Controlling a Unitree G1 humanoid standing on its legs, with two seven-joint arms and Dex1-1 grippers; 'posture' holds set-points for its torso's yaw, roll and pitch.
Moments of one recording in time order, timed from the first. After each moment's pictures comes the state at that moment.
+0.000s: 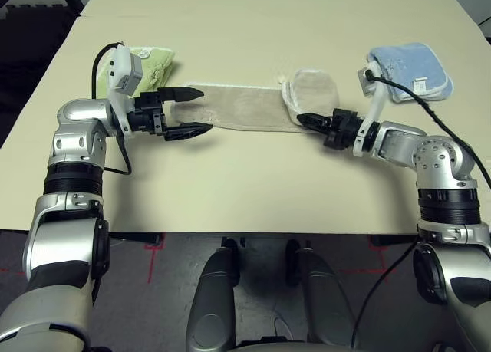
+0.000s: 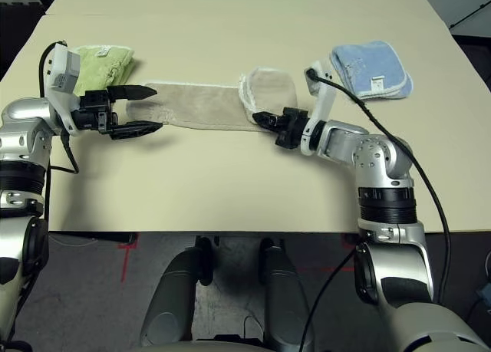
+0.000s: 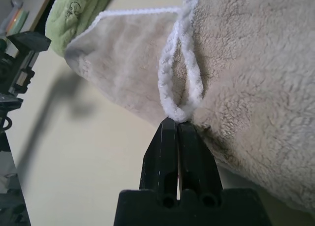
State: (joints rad) left arm -0.91 0.67 0.08 0.68 -0.29 0.04 -1.49; right arm -0.73 -0.36 -0.13 0.11 0.75 1.06 0.46
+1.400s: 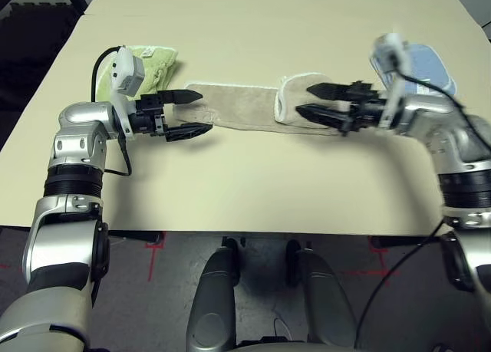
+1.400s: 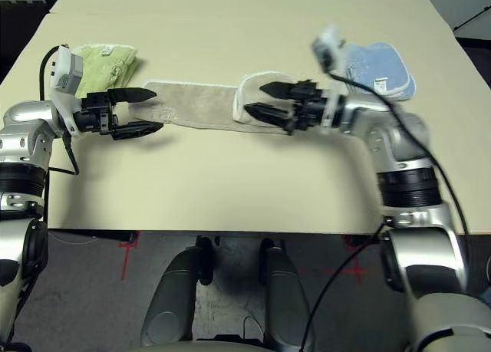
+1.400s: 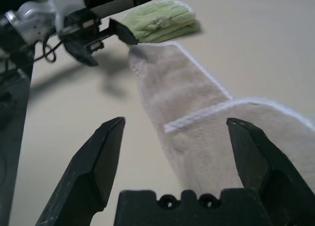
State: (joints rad) left arm -0.89 0.67 0.07 0.67 -0.29 0.09 -1.42; right arm -0.80 -0.67 -0.05 0.36 0.47 0.33 1.26
